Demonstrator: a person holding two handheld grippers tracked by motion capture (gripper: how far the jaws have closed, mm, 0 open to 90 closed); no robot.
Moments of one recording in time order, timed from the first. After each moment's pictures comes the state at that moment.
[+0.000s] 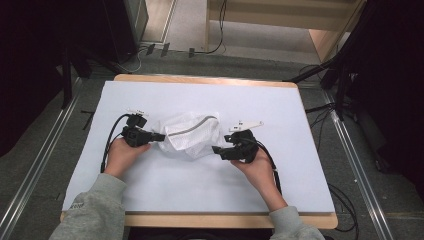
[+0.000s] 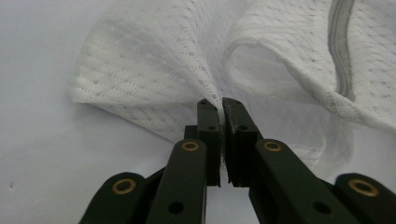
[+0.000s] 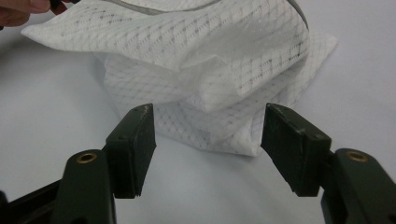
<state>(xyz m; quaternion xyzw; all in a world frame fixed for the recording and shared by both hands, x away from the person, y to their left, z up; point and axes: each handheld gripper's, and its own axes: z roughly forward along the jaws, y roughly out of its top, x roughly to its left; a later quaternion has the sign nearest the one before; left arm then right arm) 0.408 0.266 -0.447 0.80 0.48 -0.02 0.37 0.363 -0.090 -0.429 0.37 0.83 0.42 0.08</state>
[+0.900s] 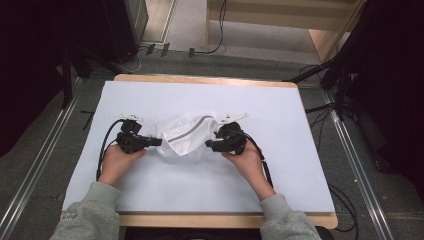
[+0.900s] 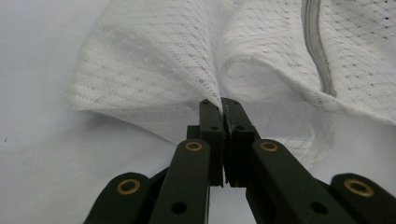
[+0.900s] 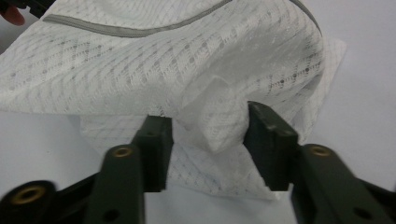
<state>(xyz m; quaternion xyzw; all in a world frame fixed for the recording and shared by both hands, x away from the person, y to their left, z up) 0.382 0.276 -0.442 0.79 0.47 -0.02 0.39 0.388 -0.060 -0.433 0.36 0.84 0.40 0.08</state>
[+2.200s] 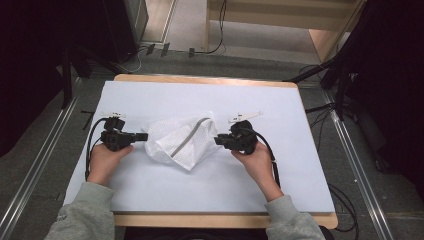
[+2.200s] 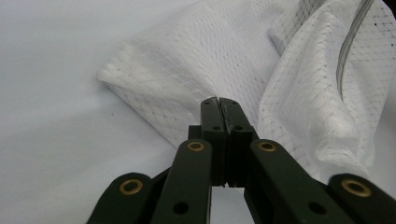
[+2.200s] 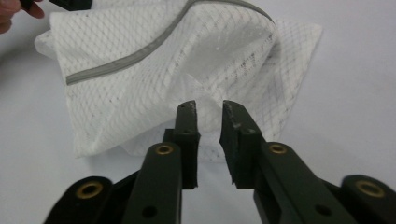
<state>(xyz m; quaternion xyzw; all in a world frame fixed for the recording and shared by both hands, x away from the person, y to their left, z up) 0.383 0.314 -0.437 0.75 0.52 0.00 0.41 0.383 -0.089 -0.419 0.37 0.83 0.42 0.04</state>
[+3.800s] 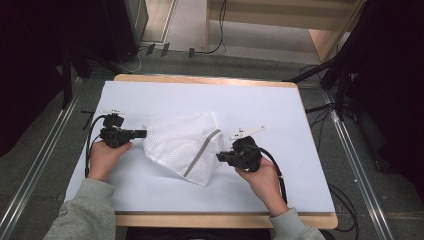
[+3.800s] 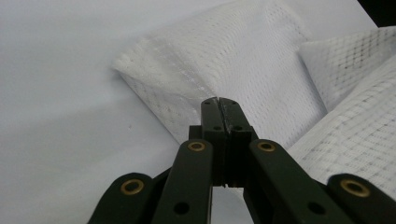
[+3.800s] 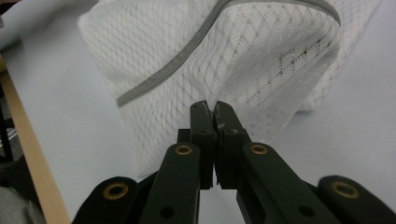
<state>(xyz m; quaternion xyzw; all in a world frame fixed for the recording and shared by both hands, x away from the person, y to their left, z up) 0.393 0.319 -0.436 0.75 0.52 0.01 0.41 0.331 -0.095 -0.413 0.36 0.85 0.40 0.01</state>
